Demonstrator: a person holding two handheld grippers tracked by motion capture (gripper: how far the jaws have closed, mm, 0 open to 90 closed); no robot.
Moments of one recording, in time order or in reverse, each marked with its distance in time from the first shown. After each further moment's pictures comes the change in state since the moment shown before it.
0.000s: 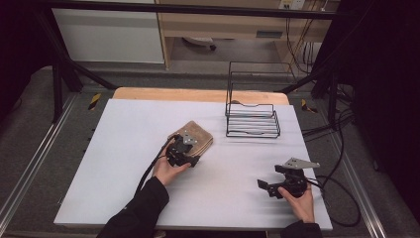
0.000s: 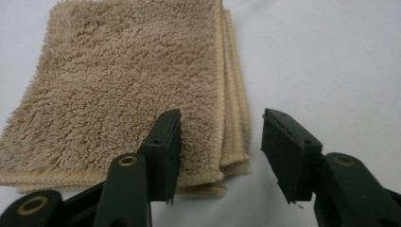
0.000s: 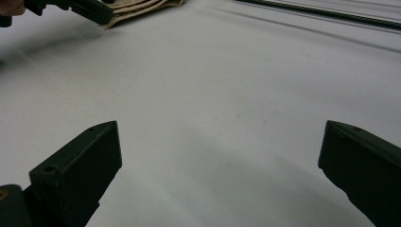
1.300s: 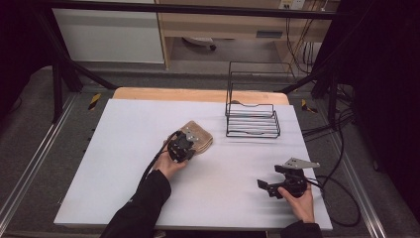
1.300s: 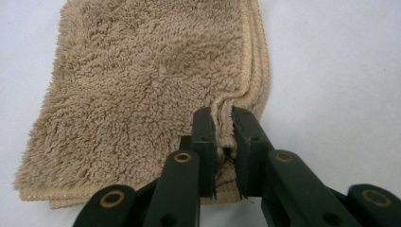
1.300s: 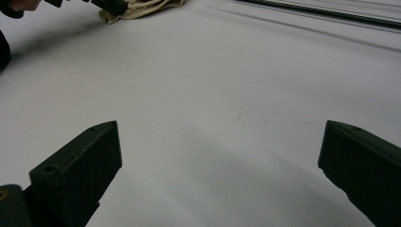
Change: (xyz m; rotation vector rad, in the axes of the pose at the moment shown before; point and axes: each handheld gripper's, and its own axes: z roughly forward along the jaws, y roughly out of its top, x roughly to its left) left arm 0.011 0.009 0.009 0.067 0.027 0.056; right arm 0.000 0.000 0.000 0.001 0.004 0.002
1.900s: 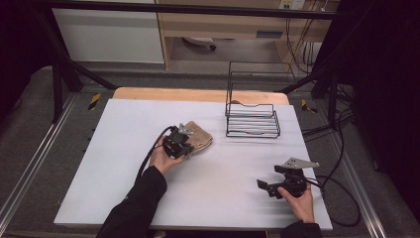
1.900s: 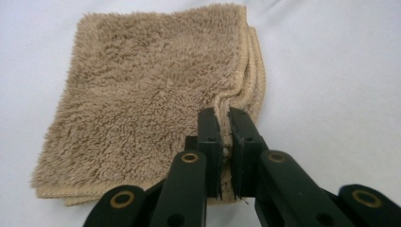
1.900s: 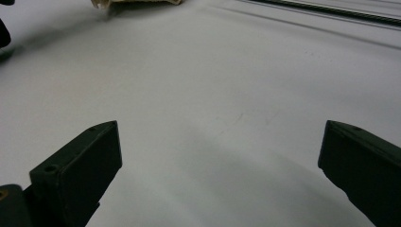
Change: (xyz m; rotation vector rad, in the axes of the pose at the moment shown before) left arm 0.015 0.003 -0.020 -0.049 -0.083 -0.071; right arm 0.000 0.000 0.001 0.007 0.006 -0.005
